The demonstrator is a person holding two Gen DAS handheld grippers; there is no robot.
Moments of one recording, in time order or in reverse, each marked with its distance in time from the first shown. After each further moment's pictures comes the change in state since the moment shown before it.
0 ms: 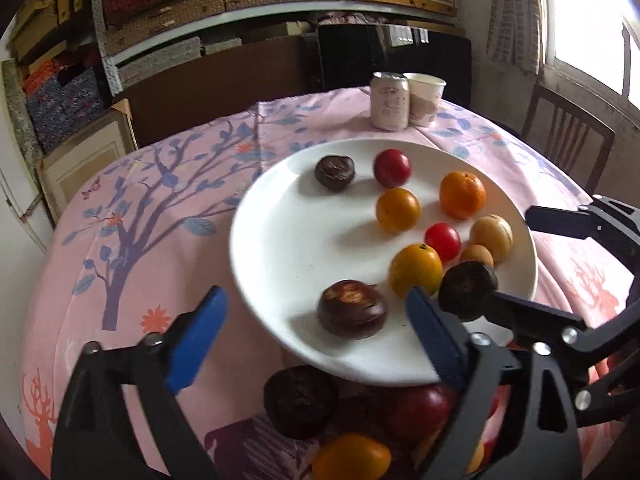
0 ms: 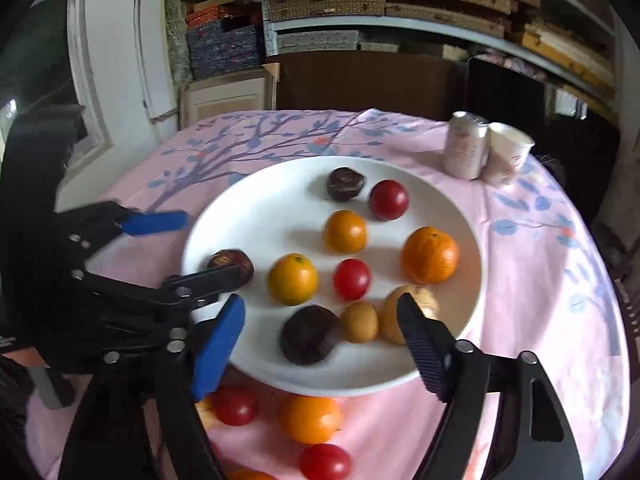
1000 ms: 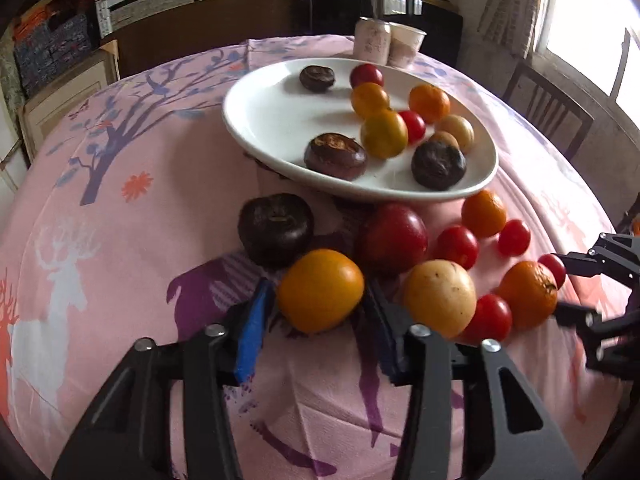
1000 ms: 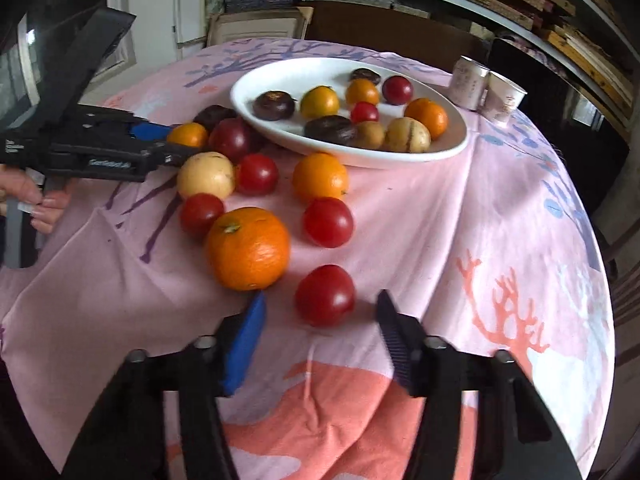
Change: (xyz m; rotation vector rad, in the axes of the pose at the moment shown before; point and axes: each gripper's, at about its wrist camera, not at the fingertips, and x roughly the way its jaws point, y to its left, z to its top) left arm -0.024 0.005 -0.076 -0.034 0.194 -0.131; right arm -0.050 0.005 -0.107 -0.158 0.187 0.040
